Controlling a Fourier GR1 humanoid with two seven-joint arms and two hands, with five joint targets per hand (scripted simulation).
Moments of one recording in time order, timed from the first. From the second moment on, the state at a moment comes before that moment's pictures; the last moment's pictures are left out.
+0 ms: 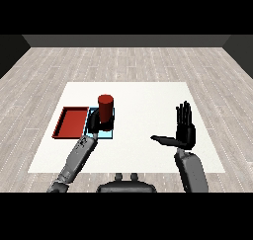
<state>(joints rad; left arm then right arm) -0.38 0.17 -0.31 -1.39 0.21 0.44 -0.13 -0.06 -0.19 0.13 -1.96 -0.14 -0.30 -0.13</state>
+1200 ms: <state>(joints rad) -0.60 0.52 0.00 -0.50 0.05 0.37 -0.15 0.02 -0.20 0.04 -1.80 -0.14 -0.21 -0.28</state>
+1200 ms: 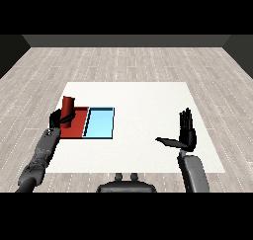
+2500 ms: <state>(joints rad) -0.75 0.51 0.09 -0.17 0.04 0.31 -0.32 -0.05 -0.17 0.02 -1.65 -0.11 -0.19 -0.37</state>
